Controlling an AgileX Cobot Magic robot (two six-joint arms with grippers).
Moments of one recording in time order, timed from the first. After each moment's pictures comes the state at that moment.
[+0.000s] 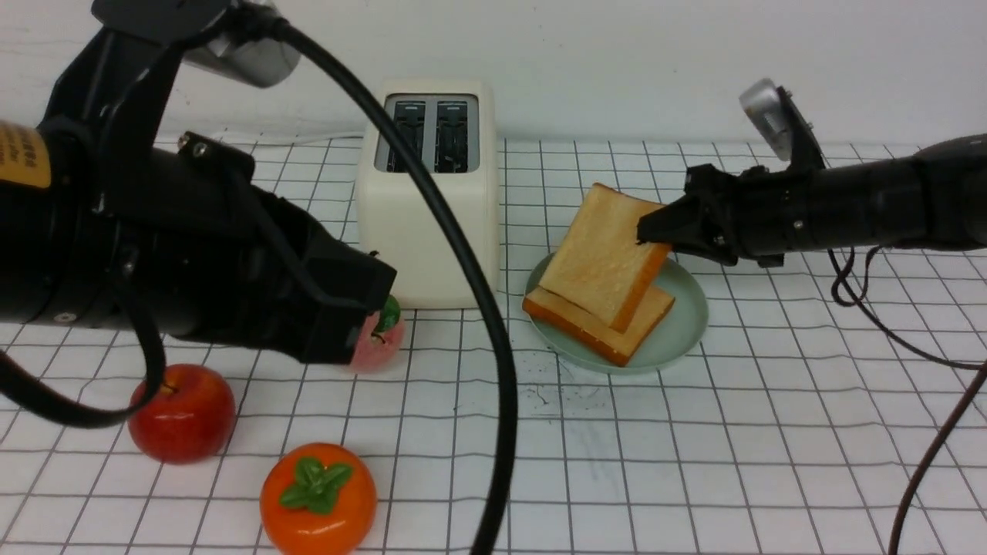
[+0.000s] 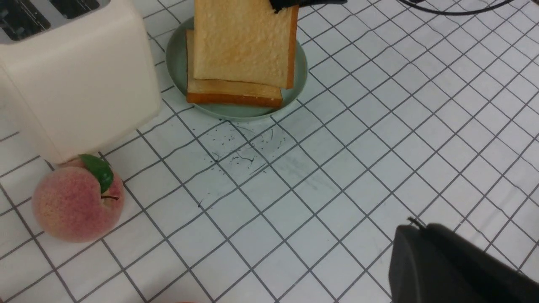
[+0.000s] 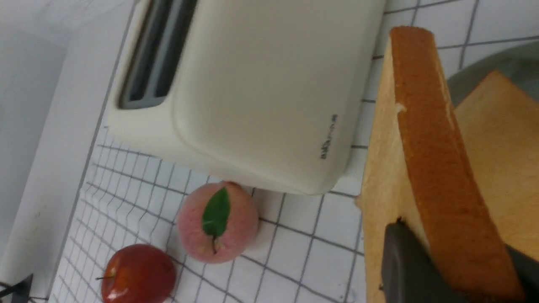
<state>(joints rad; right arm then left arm) 0.04 1.99 -1.40 1.38 0.76 -0.81 -0.53 1.06 -1.10 -0.36 0.74 0.24</state>
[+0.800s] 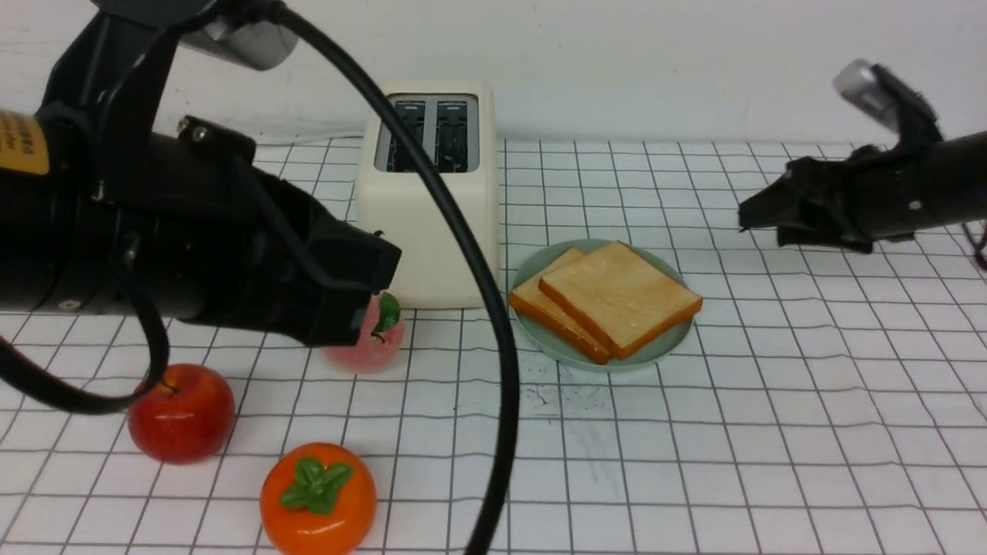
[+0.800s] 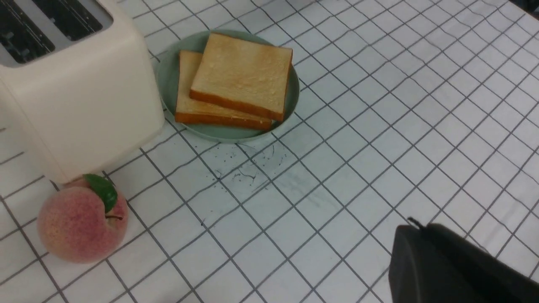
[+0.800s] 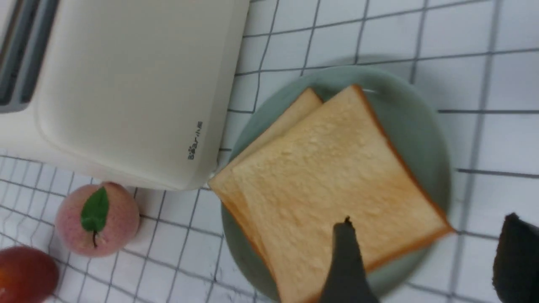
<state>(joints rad) -0.11 1.80 -1.40 1.00 0.80 -0.65 -0.53 1.05 -1.10 -0.36 0.69 0.26</state>
